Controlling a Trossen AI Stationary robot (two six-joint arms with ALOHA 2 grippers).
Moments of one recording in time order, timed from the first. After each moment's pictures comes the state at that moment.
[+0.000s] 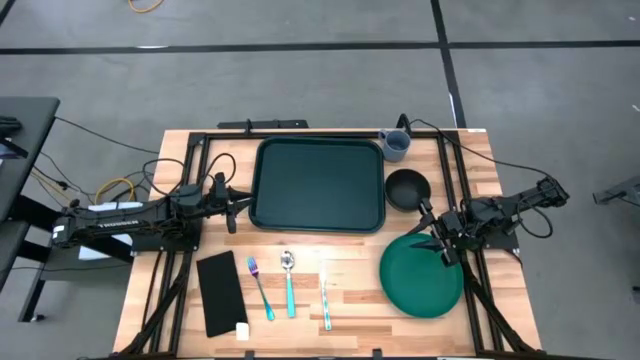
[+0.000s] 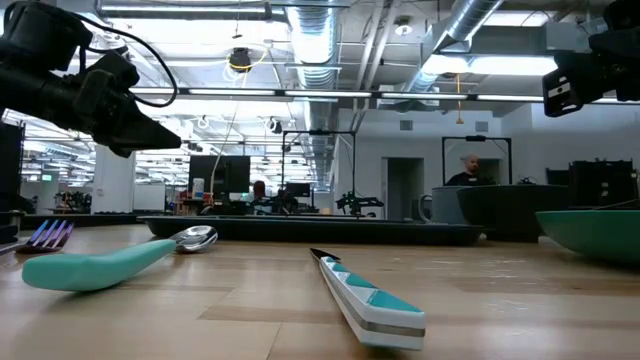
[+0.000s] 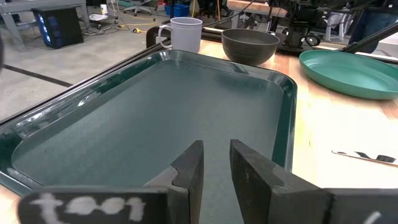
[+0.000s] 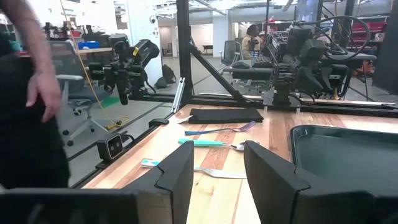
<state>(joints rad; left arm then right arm) 0.23 0.27 0.02 0.02 -0.10 -0.11 0.35 0.01 0.01 0.01 0.00 -0.01</state>
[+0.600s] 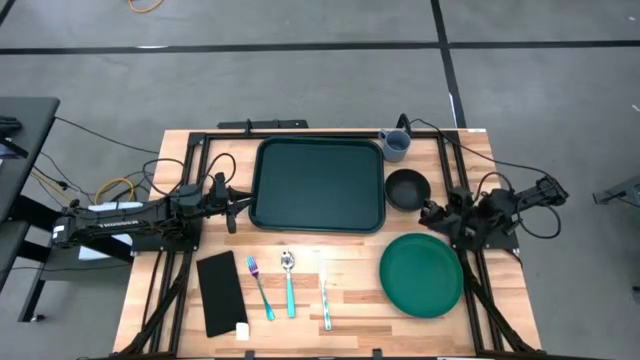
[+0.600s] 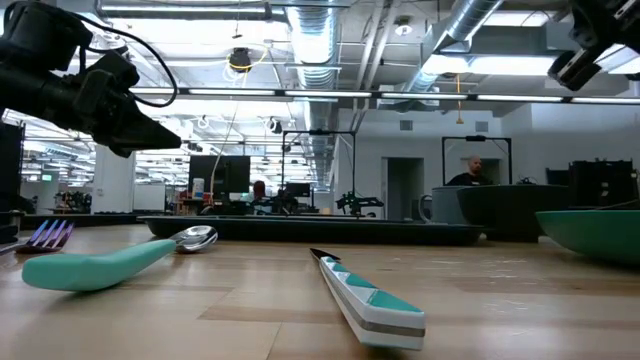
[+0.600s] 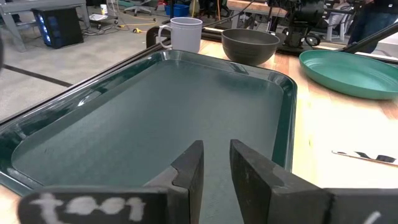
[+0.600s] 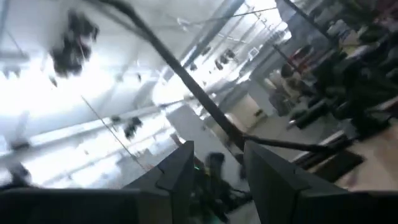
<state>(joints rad) 0.23 0.27 0.02 0.02 -0.10 -0.11 0.37 0.01 0.01 0.43 0.07 0.73</state>
